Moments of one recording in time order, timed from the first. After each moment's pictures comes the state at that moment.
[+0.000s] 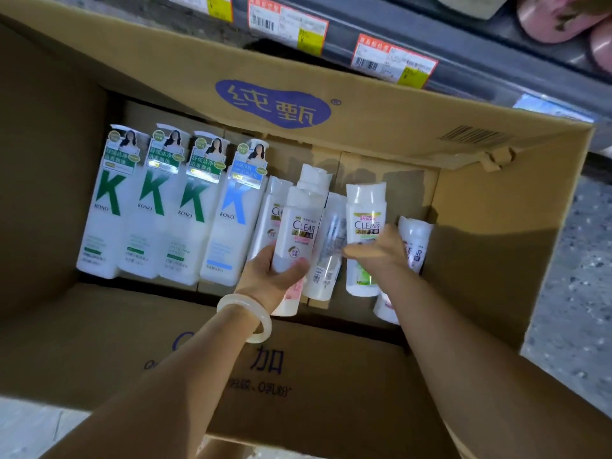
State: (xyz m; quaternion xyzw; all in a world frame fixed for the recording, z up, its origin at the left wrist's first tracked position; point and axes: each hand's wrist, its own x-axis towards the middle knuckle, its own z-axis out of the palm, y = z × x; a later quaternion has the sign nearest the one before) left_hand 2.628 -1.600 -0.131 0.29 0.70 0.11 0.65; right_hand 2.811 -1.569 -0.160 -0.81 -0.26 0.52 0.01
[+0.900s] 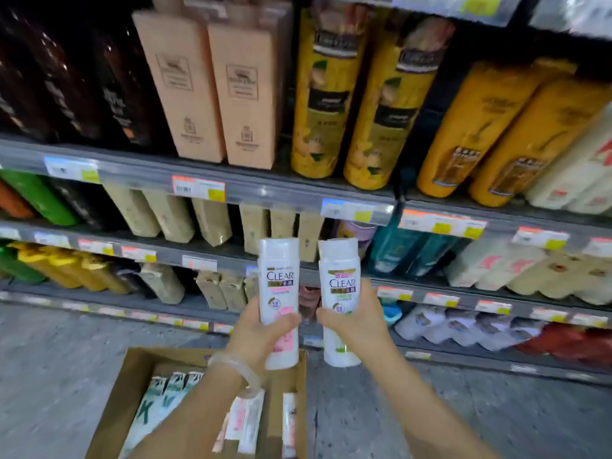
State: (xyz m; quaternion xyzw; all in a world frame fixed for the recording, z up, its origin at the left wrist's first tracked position) left_hand 2.777 -1.532 0.476 0.43 0.52 0.34 0.65; right_hand 2.939 -1.561 0.486 -0.71 -0.40 0.40 0.42
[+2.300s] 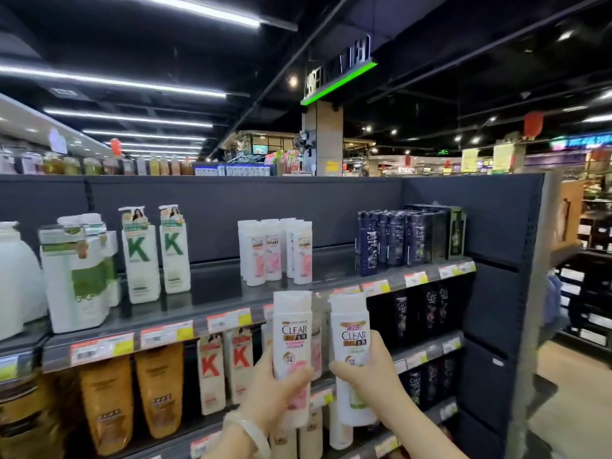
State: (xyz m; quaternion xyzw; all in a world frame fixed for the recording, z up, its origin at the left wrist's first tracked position) left_hand 3.252 -1.746 0.805 0.66 0.22 0.32 0.64; right_hand 3.382 -1.858 0.814 -0.68 -0.35 0.16 0.62
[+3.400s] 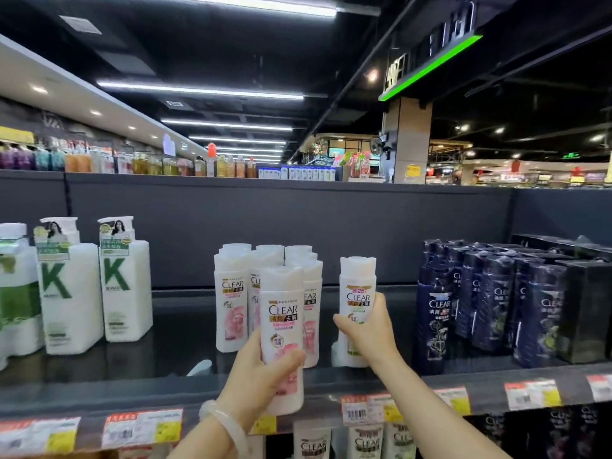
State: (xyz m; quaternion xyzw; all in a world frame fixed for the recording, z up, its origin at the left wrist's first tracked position) left_hand 3.467 -1.582 0.852 0.65 0.26 0.44 0.56; right_hand 3.672 -1.595 0.858 -0.63 -0.44 0.12 0.63
